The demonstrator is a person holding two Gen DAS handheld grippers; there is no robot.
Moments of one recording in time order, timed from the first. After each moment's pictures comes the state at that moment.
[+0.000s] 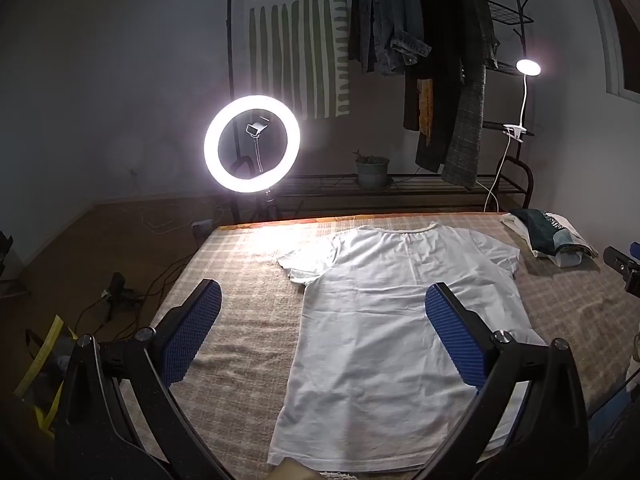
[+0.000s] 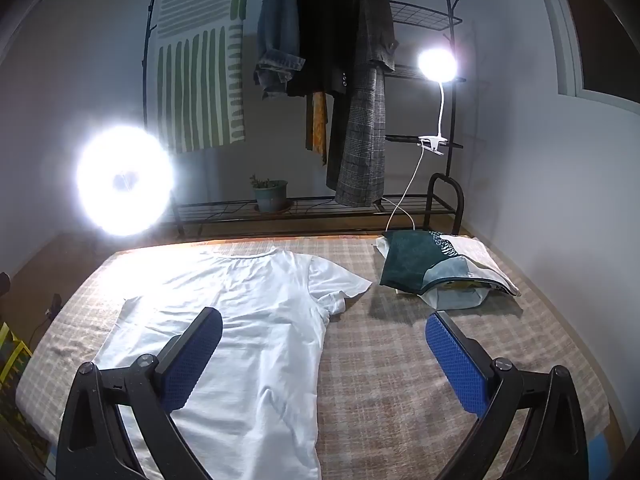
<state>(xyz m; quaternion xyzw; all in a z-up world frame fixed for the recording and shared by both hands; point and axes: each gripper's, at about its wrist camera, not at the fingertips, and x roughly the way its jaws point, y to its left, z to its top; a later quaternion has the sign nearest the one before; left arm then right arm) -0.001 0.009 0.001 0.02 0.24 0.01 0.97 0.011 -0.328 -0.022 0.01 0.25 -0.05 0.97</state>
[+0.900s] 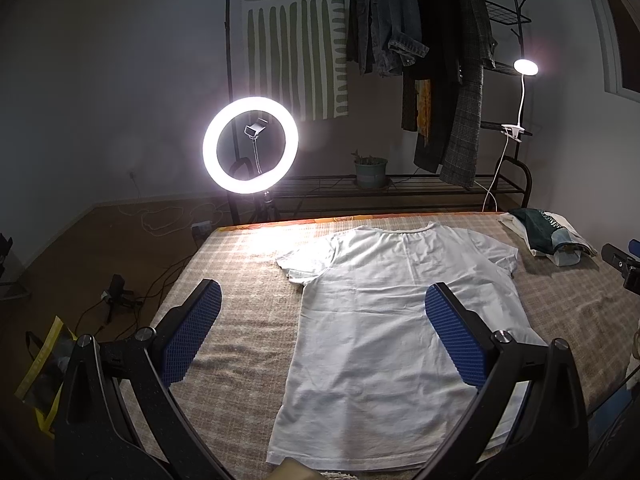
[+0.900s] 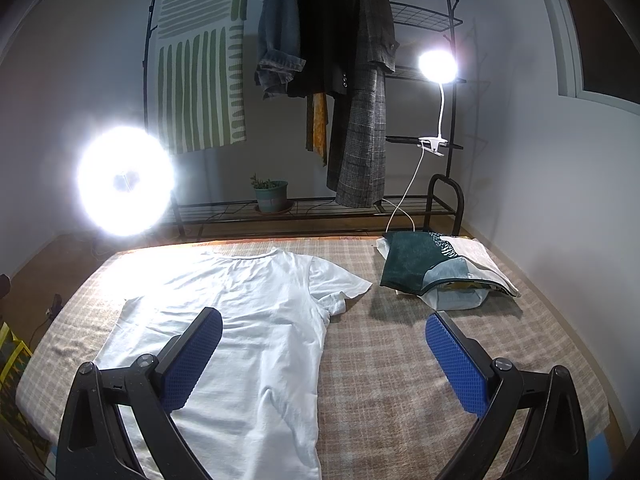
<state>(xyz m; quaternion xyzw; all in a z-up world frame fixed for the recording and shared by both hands) -0.004 0.005 0.000 0.02 0.24 0.01 0.97 0.013 -0.328 -0.023 0.01 0.25 -0.05 0.97</state>
